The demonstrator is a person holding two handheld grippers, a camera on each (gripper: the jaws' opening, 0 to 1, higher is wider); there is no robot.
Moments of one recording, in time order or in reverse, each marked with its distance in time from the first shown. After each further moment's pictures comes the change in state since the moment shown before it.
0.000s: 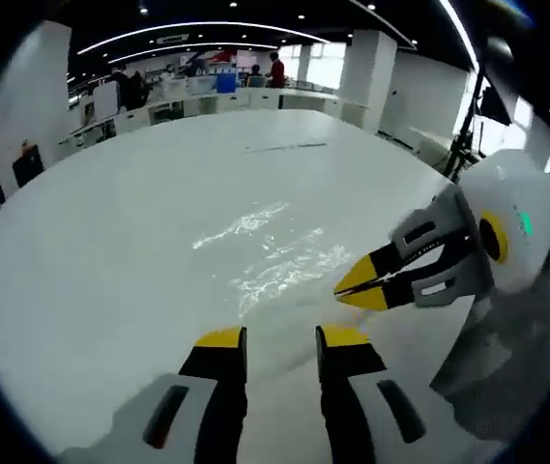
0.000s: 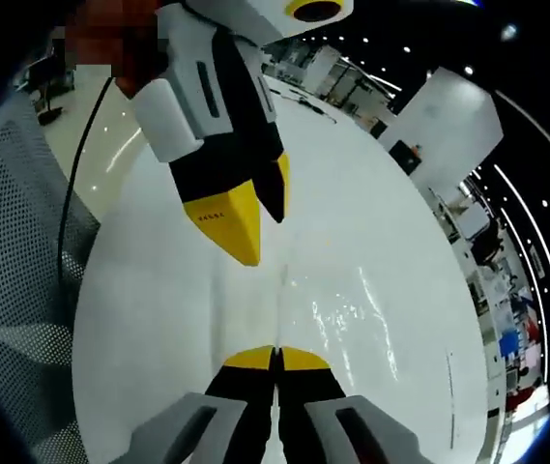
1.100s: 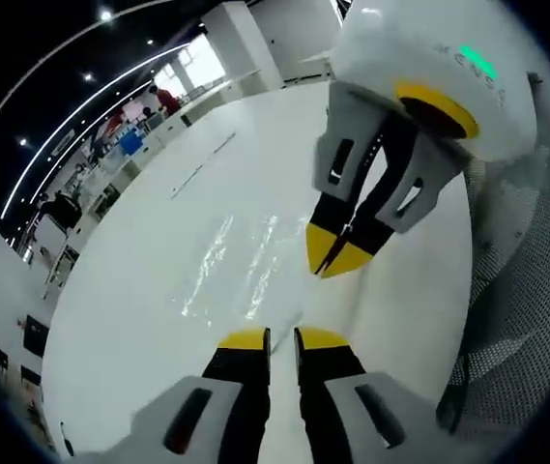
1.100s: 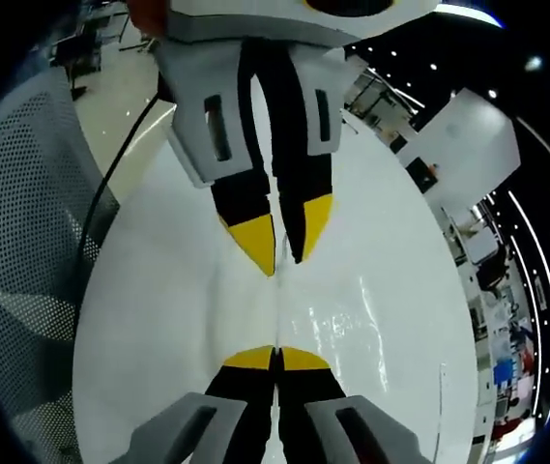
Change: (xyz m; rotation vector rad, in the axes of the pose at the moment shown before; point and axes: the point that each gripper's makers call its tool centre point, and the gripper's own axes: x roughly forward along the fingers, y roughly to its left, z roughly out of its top) left arm 0.010 -0.028 0.000 0.587 0.072 -0.066; right arm -0.008 0.001 -0.001 -0.107 -0.012 0.029
